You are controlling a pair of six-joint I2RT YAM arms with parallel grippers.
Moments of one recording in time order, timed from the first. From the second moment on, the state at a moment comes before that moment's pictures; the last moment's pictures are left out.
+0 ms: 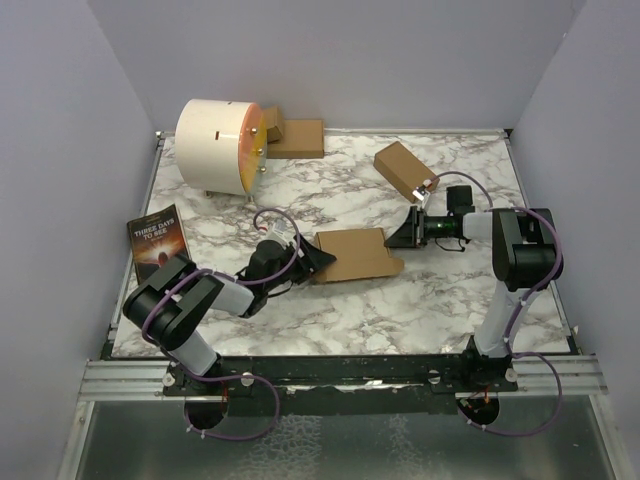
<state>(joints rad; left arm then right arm) -0.62 1.60 0.37 0.85 0.20 -1.14 0.01 1.94 0.95 -0.02 -1.16 0.16</state>
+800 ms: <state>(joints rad) -0.63 1.47 0.37 0.80 0.10 -1.26 -0.06 1.72 1.02 -0.22 -1.13 -0.13</state>
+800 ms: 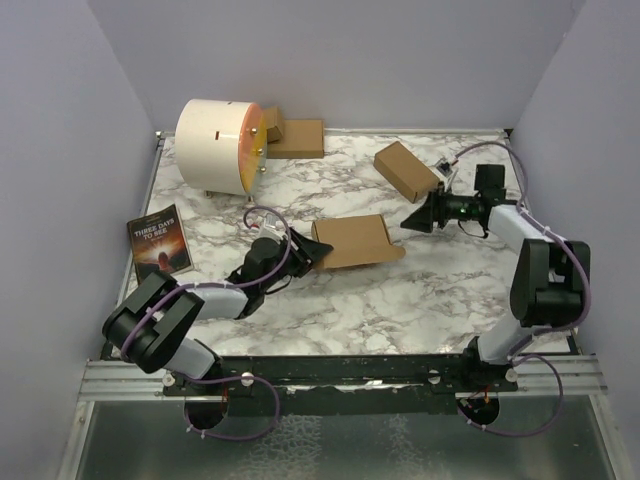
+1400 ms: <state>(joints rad) -0.63 1.32 0.53 0.30 0.08 -1.51 0.12 1.19 0.92 -0.50 -1.22 -1.28</state>
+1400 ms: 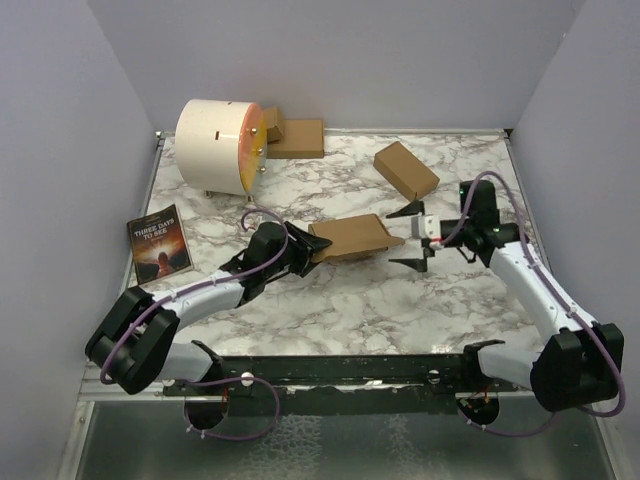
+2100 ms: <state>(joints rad) -0.63 1.36 0.69 0.10 0.15 -1.62 0.54 1.22 0.61 0.09 -0.52 -1.30</state>
